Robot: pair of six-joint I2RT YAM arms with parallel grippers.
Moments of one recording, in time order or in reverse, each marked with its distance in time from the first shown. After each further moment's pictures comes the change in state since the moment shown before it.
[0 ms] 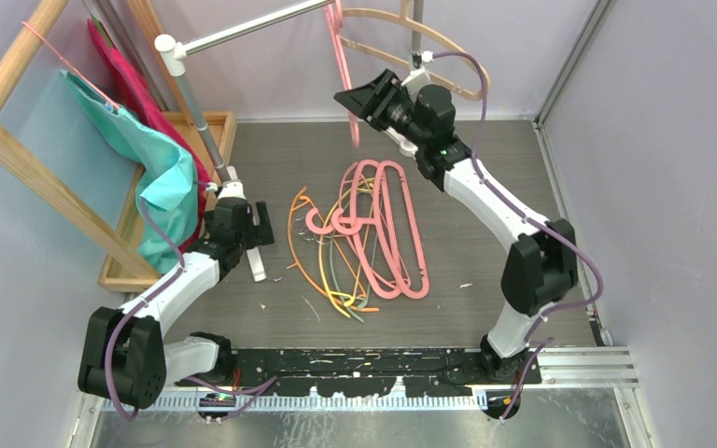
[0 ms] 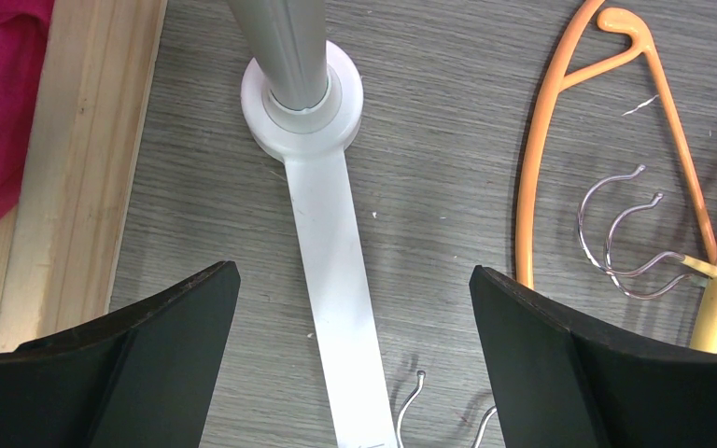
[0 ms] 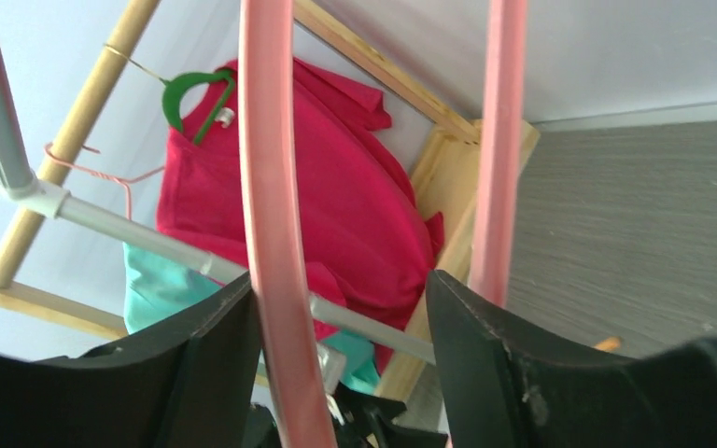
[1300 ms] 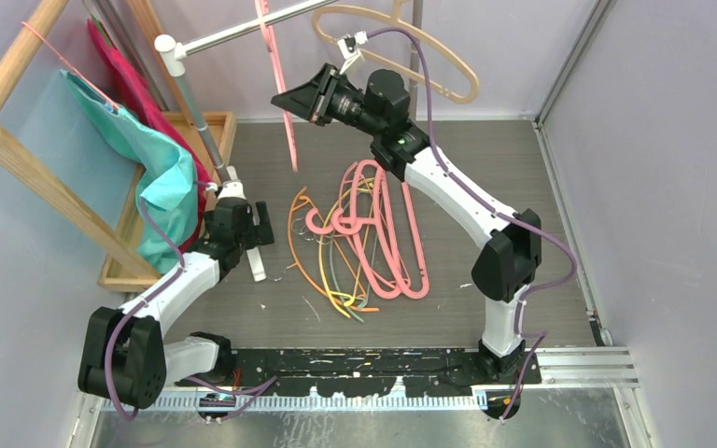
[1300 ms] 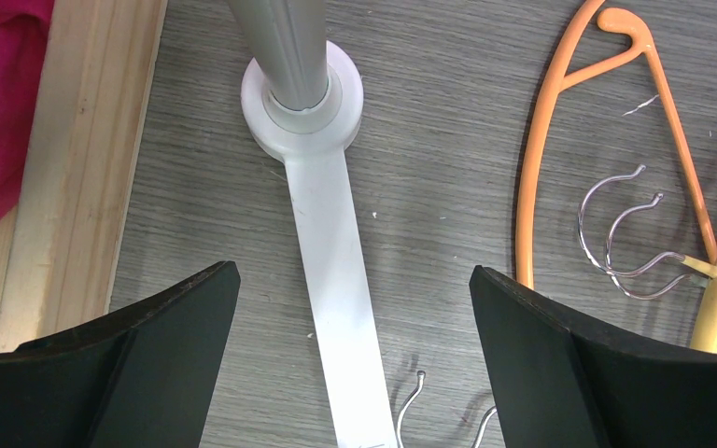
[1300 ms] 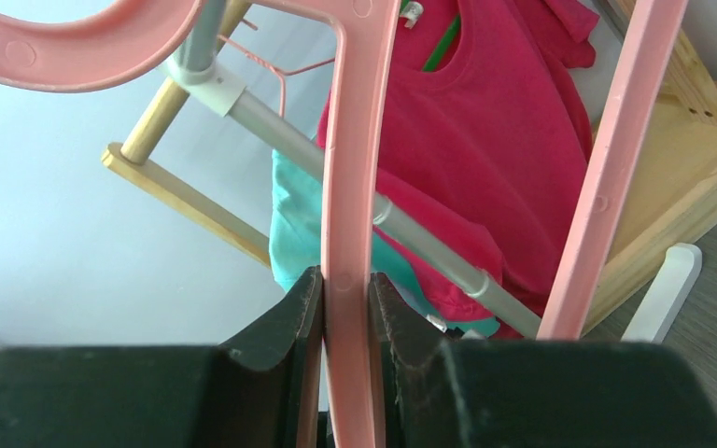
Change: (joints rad) left arm 0.000 0.000 0.000 0.000 0.000 0.000; right arm 0.204 0.123 0.320 -0.079 -0.140 -0.040
